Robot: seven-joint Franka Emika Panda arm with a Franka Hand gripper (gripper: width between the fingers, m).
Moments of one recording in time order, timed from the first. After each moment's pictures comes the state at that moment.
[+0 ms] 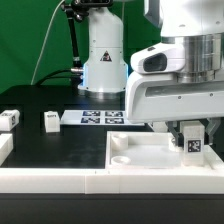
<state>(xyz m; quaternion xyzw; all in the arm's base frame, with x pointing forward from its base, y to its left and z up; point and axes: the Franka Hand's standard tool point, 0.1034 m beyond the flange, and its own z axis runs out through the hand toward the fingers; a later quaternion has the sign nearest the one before) 0.627 0.110 0.060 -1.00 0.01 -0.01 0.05</state>
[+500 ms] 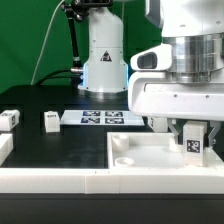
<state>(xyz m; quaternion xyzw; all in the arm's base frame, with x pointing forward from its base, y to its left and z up) 0.628 0.114 0.060 -0.96 0.27 0.00 0.05</state>
